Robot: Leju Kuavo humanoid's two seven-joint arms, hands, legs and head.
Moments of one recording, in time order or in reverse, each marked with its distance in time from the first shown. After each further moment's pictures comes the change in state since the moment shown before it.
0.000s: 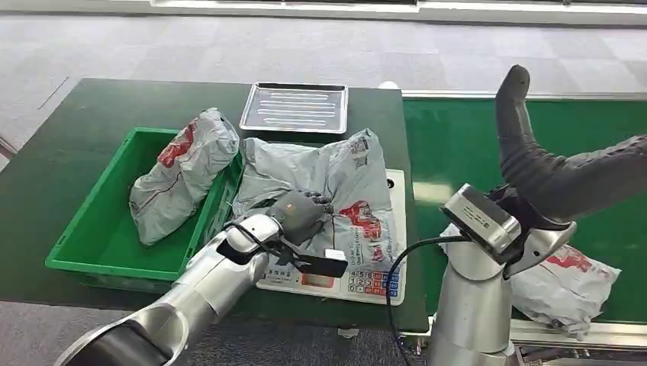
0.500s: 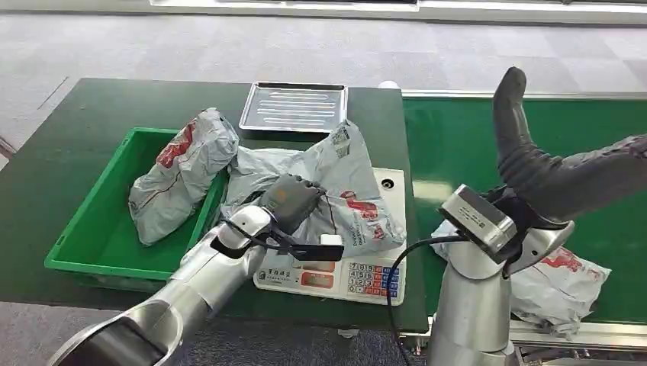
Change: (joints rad) left arm -0.010 0.032 0.006 -0.059 0.057 0.209 0.061; right arm 0.001 0.000 -0.008 0.012 -0.005 0.000 -0.013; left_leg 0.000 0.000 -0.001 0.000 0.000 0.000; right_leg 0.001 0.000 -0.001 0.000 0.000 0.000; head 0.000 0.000
